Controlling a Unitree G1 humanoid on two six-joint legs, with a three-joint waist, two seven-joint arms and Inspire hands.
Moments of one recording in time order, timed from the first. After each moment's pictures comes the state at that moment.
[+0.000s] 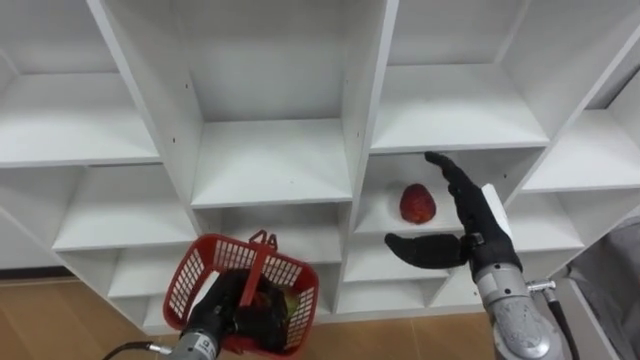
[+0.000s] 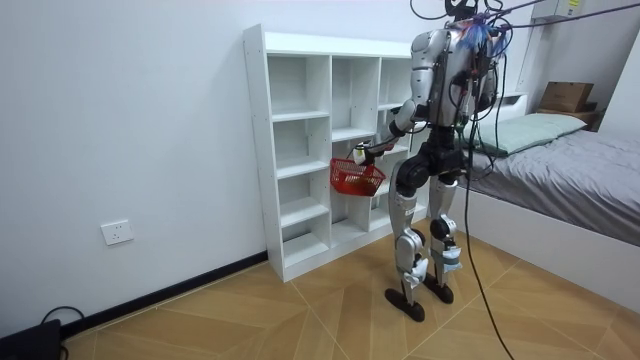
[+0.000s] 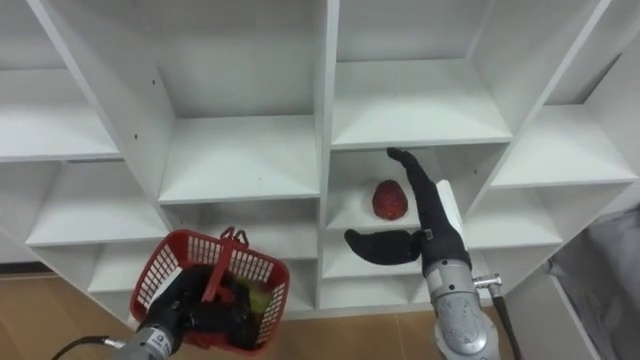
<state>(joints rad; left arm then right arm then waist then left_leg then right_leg) 0.14 0.18 -0.16 0.57 -0.01 -0.13 -0.05 0.13 -0.23 0.13 0.18 -0.11 -0.16 -0.12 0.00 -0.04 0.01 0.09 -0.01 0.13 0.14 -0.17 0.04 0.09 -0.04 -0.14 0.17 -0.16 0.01</state>
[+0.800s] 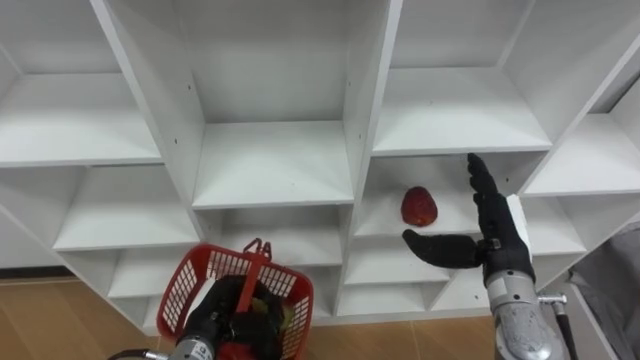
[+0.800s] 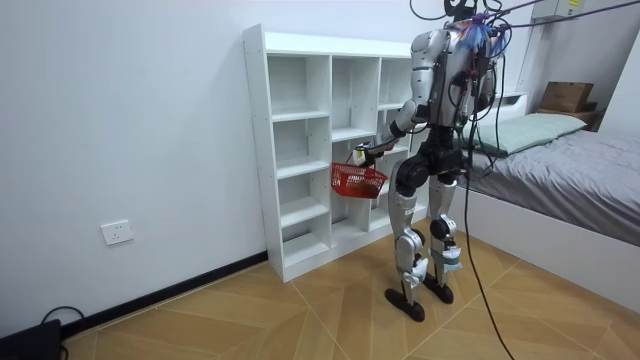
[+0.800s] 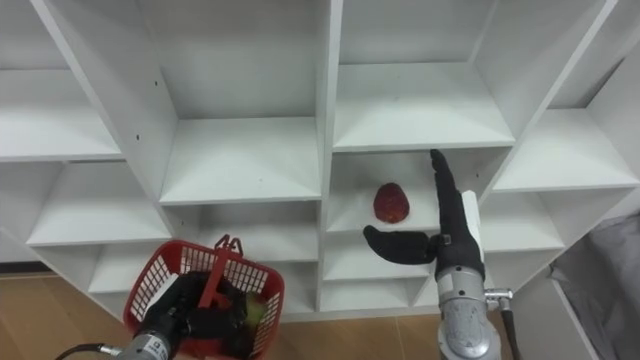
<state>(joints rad) 0.15 0.18 -0.16 0.57 -0.01 -0.13 -0.05 0.13 -0.23 0.13 0.24 -0.04 -0.16 -0.26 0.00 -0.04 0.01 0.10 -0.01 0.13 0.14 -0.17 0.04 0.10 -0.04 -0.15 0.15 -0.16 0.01</state>
